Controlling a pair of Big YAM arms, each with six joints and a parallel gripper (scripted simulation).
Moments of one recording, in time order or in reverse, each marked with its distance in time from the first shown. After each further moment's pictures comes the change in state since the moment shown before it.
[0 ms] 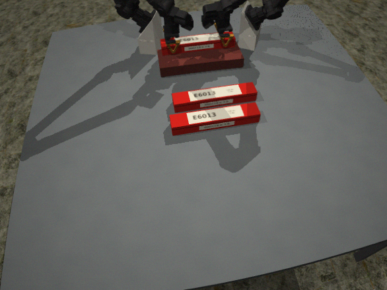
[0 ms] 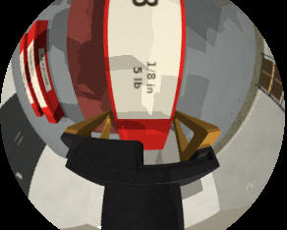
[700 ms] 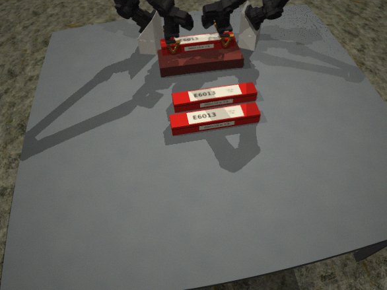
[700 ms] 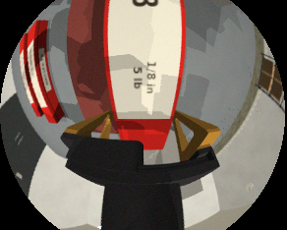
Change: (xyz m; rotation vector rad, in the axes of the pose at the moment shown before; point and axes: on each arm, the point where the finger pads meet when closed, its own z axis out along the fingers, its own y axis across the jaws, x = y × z) left arm 0.000 0.000 0.000 0.000 0.000 0.000; right arm 0.000 0.000 0.000 0.000 0.000 -0.001
